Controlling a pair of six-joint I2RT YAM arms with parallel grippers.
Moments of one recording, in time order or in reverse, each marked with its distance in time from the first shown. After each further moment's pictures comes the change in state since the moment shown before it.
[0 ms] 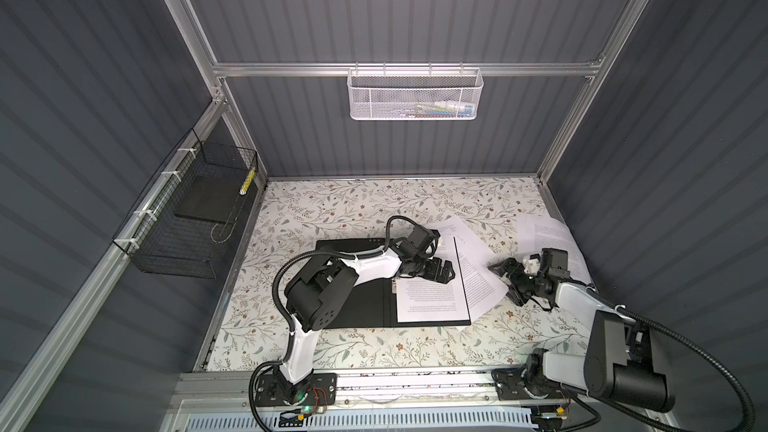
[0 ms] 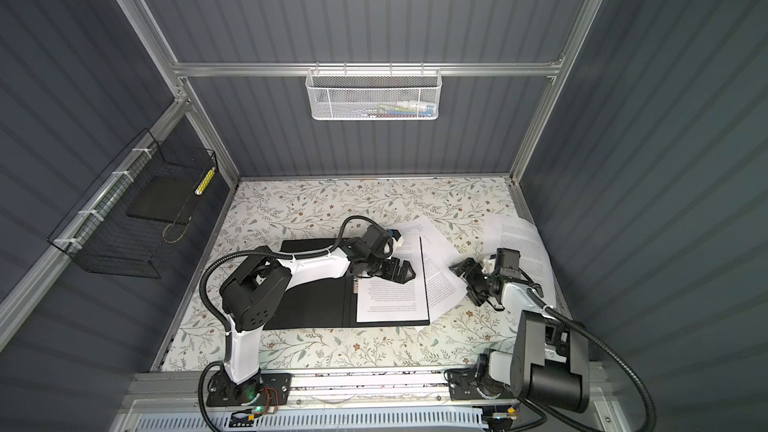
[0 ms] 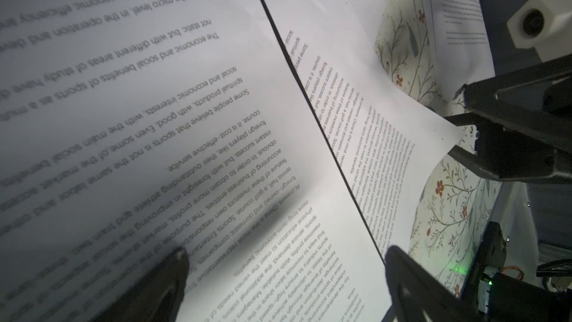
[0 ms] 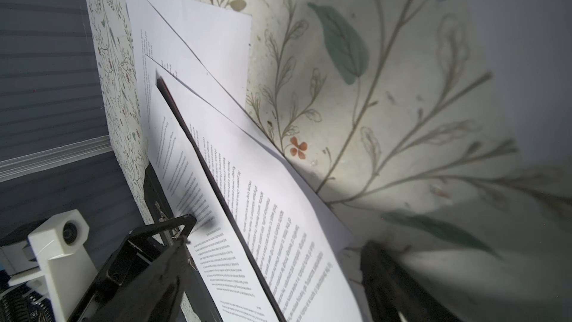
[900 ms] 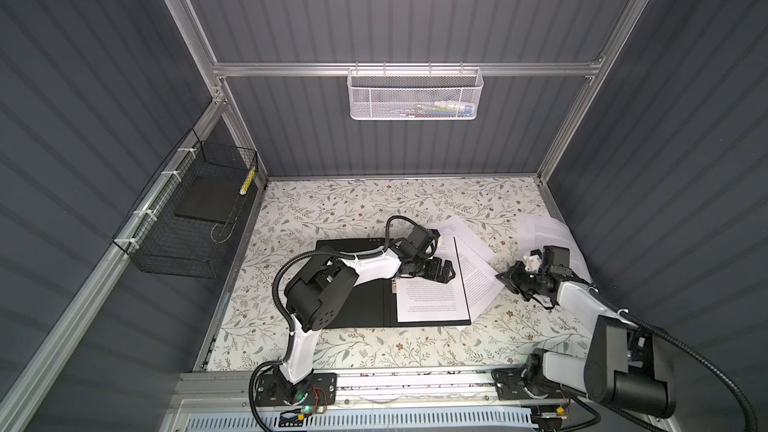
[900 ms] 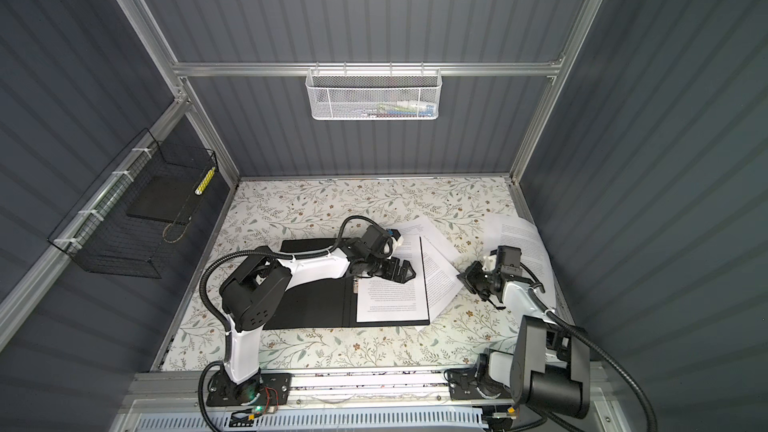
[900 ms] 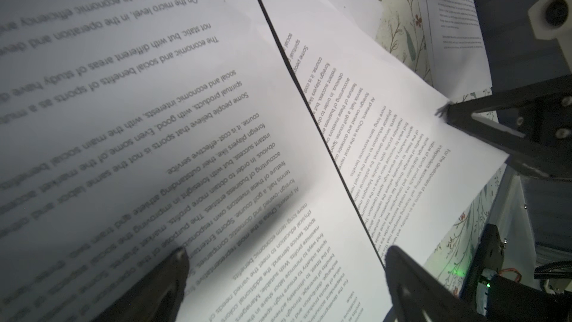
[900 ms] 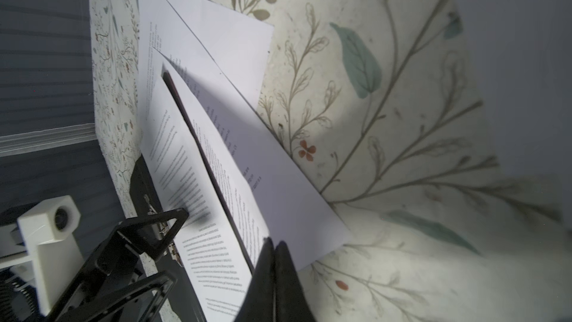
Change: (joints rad) left arm 0.000 -0.003 -0.010 0.021 0.000 -0.008; right arm 0.000 -0.050 0.030 -0.061 0.029 -0.100
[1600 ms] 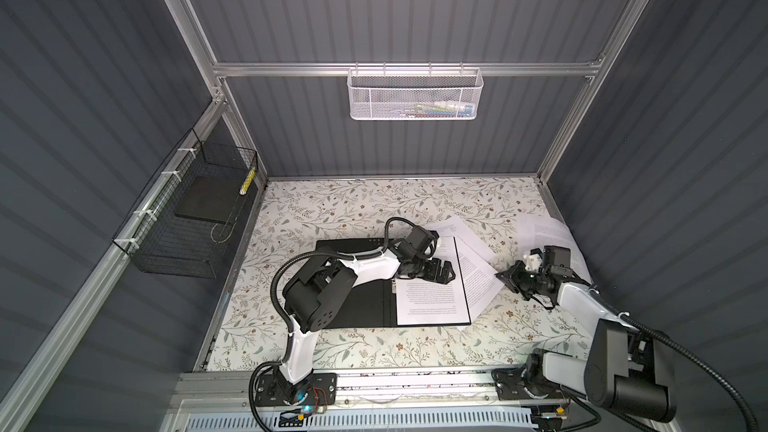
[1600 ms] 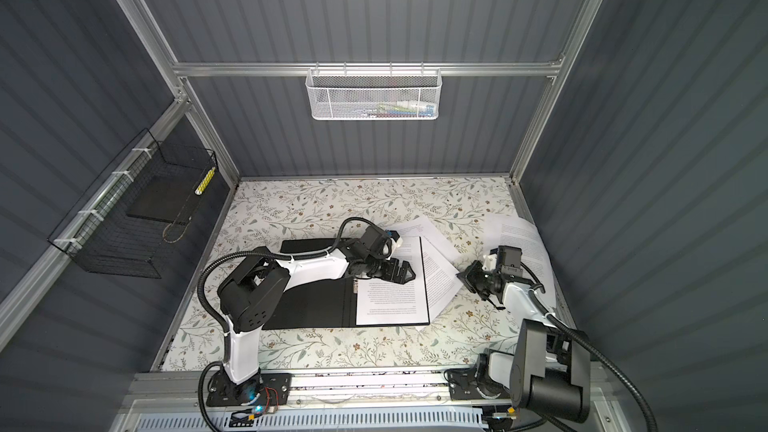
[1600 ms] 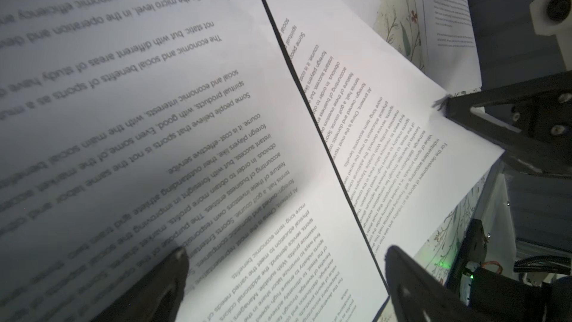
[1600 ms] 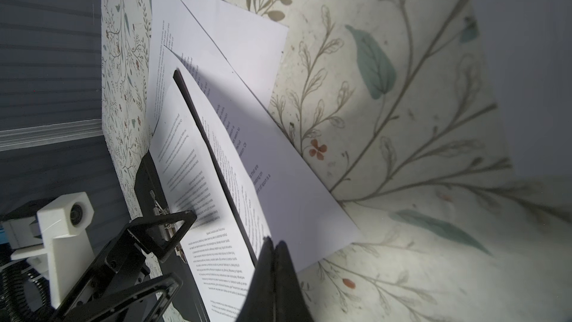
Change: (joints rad) left arm 0.000 -0.013 -0.014 -0.004 0.036 -0.034; right arm 0.000 0.001 -0.002 0.008 -0.014 -0.001
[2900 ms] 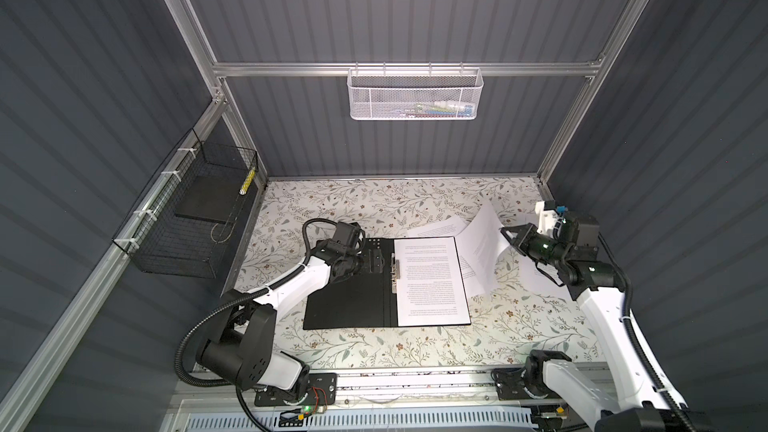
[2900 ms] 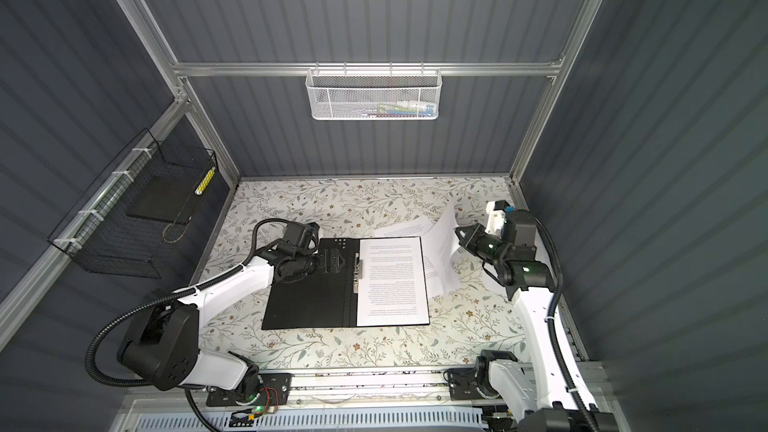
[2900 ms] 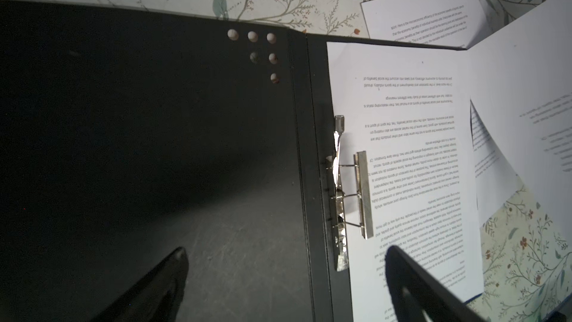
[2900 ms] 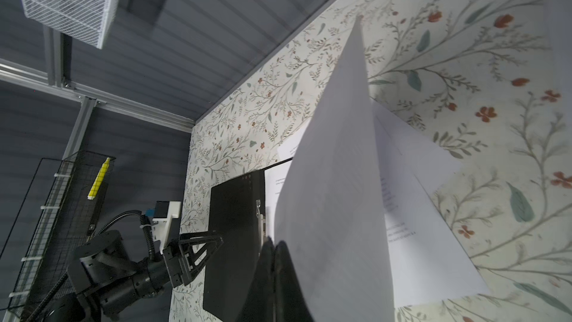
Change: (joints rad) left arm 0.379 -0.555 -0.416 -0.203 -0.219 0.054; right arm 0.204 -0.274 0.422 -0.187 0.061 0.032
